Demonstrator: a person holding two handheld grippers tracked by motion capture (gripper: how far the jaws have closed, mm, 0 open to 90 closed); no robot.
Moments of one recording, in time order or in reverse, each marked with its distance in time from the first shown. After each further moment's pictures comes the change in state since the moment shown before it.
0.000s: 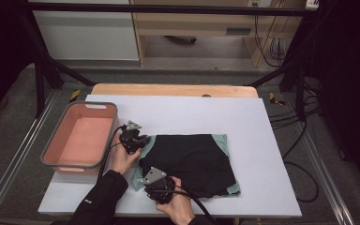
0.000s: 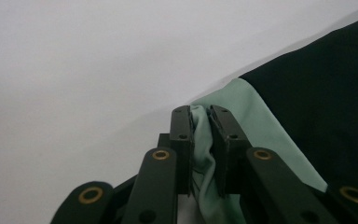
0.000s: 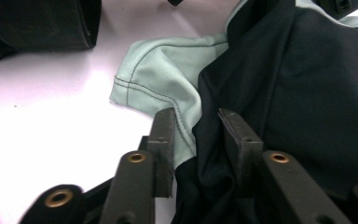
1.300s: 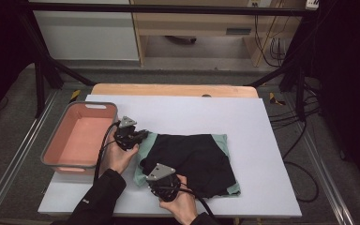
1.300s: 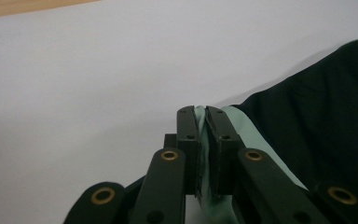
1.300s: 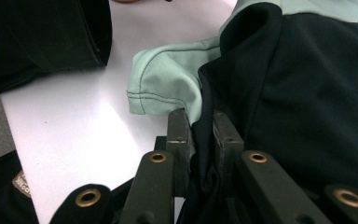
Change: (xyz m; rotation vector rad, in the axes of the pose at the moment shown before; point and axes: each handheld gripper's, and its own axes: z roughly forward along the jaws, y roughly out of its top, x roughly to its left) left arm -0.006 0.018 -0.034 -0.103 -0.031 0.001; right arm -0.012 0.002 -0.019 -0.068 0.058 0.065
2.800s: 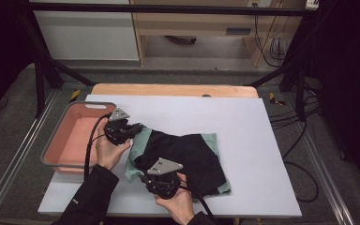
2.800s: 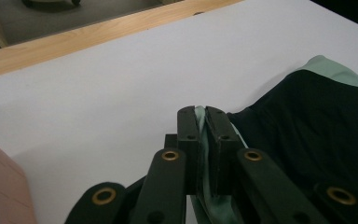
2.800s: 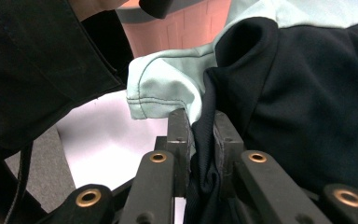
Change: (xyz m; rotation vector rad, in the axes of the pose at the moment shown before) left arm -0.005 0.035 -0.048 -0.004 -0.005 0.085; right arm 0.001 0.019 -0.017 -0.181 0.096 0.144
